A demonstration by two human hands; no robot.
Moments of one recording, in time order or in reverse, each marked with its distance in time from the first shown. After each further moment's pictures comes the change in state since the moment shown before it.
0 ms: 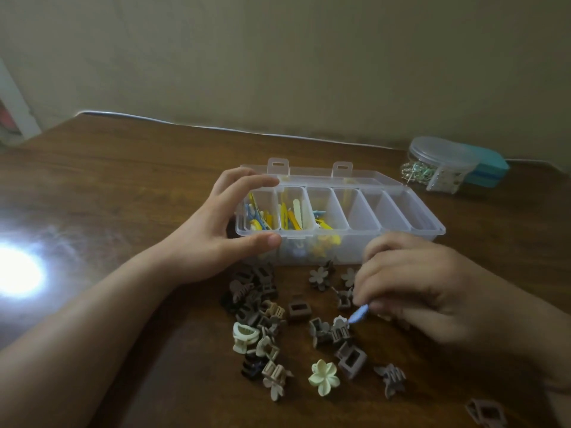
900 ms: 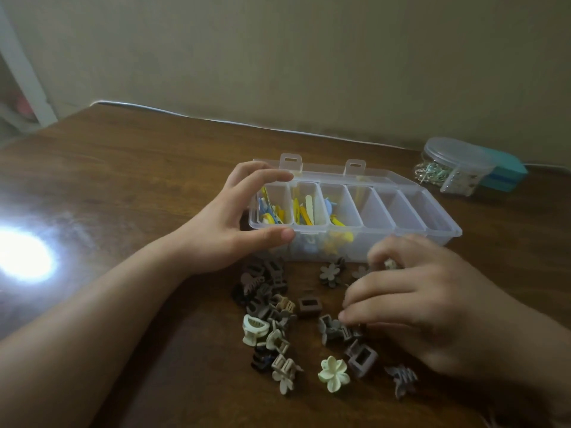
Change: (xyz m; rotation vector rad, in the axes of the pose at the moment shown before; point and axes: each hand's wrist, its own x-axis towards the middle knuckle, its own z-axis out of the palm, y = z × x) left_hand 0.000 0.000 0.000 0.025 0.001 0.010; right_hand 0.005 -0.009 0.012 -0.322 -0.047 -0.146
